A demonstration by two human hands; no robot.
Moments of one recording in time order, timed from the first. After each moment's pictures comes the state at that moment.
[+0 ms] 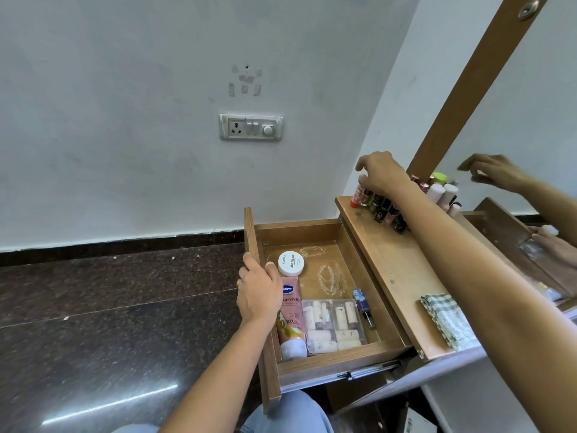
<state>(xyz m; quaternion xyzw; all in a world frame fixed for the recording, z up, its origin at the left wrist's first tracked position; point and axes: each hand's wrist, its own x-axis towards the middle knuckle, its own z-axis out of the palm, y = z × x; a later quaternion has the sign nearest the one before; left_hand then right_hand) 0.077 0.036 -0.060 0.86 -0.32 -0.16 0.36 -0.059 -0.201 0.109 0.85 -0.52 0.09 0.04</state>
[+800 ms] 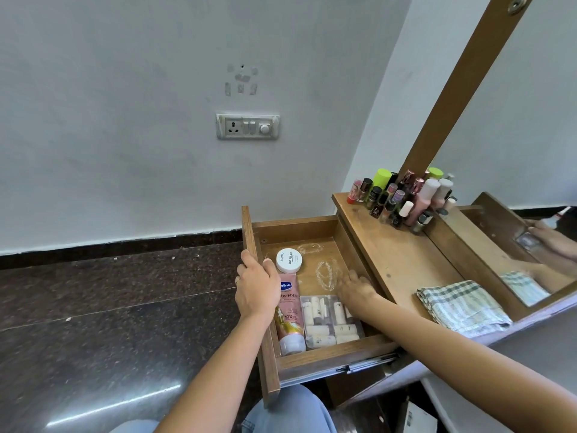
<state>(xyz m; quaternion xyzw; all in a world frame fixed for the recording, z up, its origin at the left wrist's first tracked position) 0.077 0.036 -0.062 0.87 -0.31 -0.16 0.35 -0.098 -0.044 -0.052 0.84 -0.42 -0.32 0.13</state>
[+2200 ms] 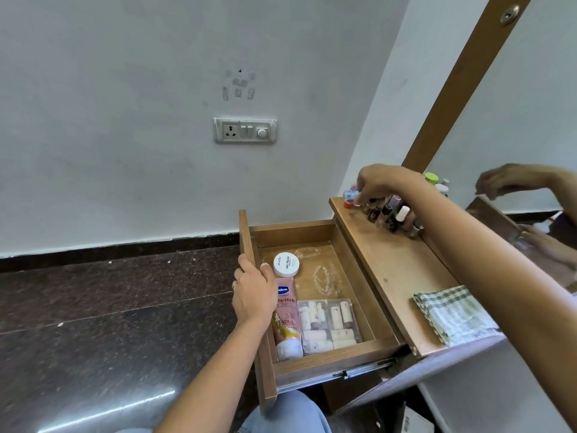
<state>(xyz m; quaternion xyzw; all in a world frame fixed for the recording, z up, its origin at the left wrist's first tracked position) 0.077 0.036 -0.063 0.86 -0.31 -0.17 0.36 -0.060 -0.148 0.152 0.83 -0.54 -0.14 -0.09</state>
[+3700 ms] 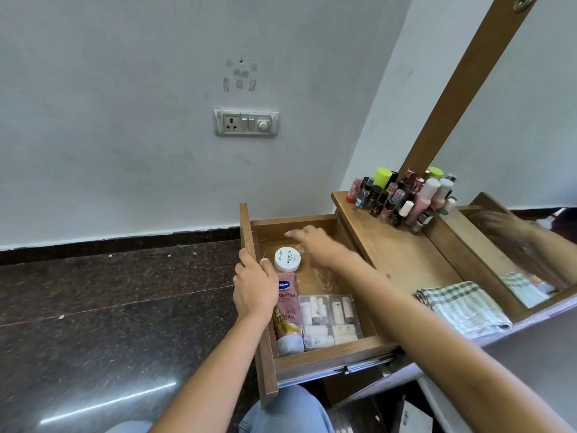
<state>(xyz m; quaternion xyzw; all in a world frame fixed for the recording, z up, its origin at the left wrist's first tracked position) 0.077 0.037 -0.059 0.86 -0.32 -0.16 0.37 -0.018 -0.088 -0.009 0.90 -0.41 -0.10 -0.11</state>
